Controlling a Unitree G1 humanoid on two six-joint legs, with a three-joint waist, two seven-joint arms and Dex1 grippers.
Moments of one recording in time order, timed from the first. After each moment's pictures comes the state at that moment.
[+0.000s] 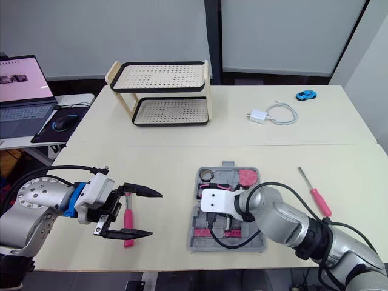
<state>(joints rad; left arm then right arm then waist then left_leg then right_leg) -0.12 0.93 0.07 -0.20 -0.55 0.17 -1.50 -0.63 -0.61 0.84 -0.46 -0.10 1.02 0.81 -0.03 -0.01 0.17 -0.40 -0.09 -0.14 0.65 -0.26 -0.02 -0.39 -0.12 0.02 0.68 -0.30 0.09</state>
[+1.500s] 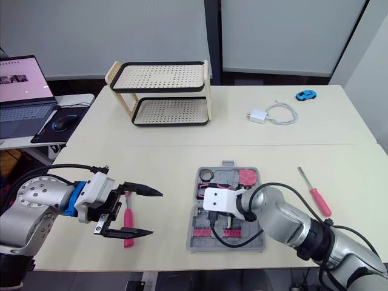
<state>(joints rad) -0.13 0.93 0.06 -0.20 -0.54 0.17 -1.50 -0.59 -0.62 0.81 -0.44 -0.10 0.94 0.80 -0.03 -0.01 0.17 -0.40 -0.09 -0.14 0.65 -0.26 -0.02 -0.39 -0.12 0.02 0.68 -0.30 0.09</state>
